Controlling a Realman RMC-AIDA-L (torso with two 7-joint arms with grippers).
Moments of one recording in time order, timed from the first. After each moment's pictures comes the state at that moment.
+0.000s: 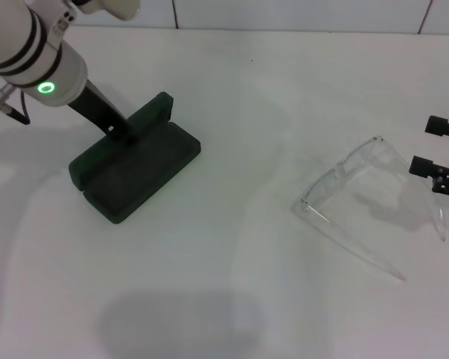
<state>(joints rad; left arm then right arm) -0.74 -2.08 1.27 1.22 2.78 1.46 -2.44 0.47 1.75 -1.81 -0.21 -0.58 -1.56 0.80</state>
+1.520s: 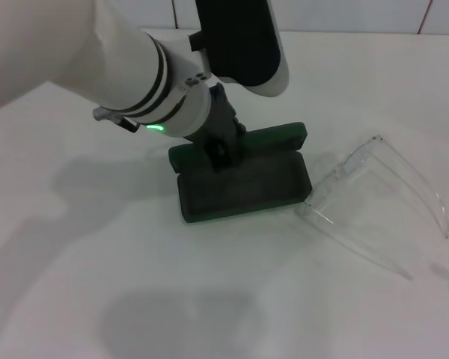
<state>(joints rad) -0.65 -2.09 1.77 1.52 2.65 1.34 -2.36 0.23 1.67 -1.73 -0.10 -0.61 -1.95 0.69</state>
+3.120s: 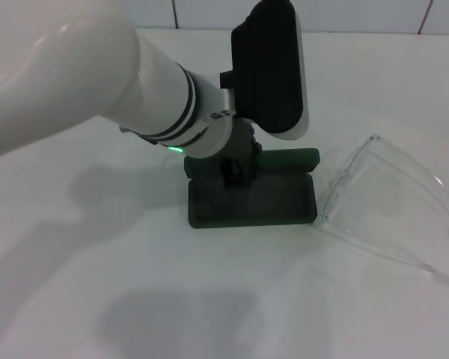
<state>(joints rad) -0.66 -2.10 1.87 1.44 2.65 1.24 -2.27 0.23 1.67 -1.73 -0.06 -0.60 -2.00 0.68</state>
